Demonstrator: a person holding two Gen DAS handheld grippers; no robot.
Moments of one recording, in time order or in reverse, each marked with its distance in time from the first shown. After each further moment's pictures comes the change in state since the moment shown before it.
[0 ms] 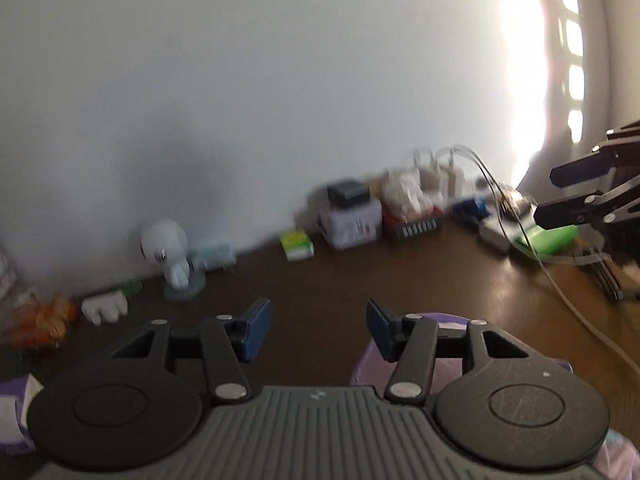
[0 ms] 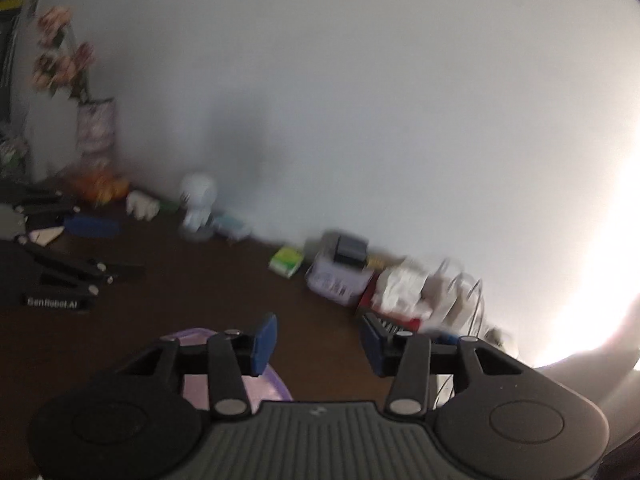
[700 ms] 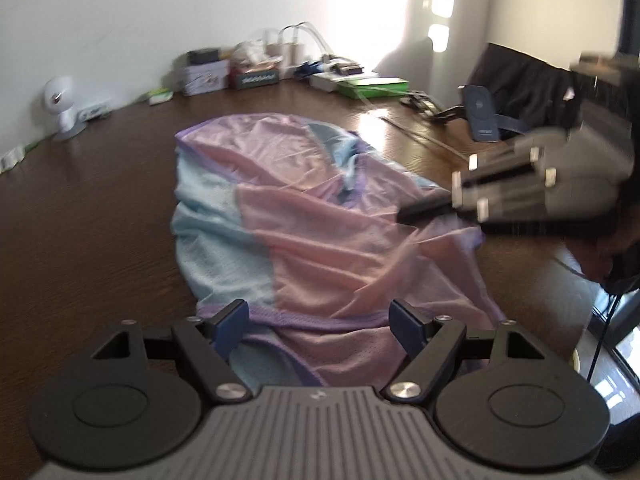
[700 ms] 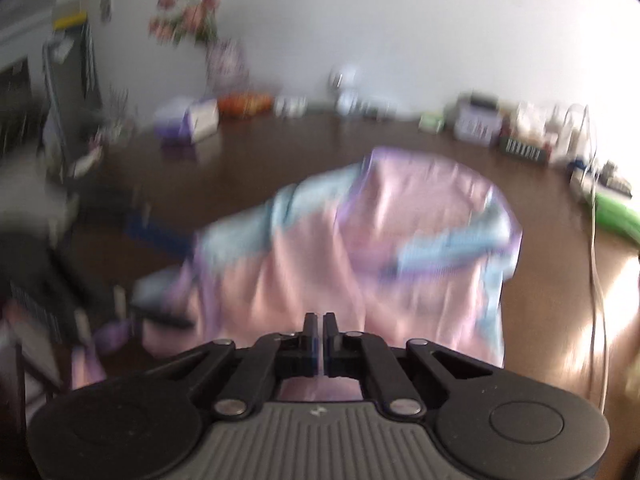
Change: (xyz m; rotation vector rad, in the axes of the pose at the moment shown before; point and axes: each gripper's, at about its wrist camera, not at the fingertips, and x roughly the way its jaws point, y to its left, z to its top) left arm -0.101 -0.089 -0.208 -0.014 0.148 -0.279; right arm -0.059 0.117 -0.199 0.146 -0.069 0.274
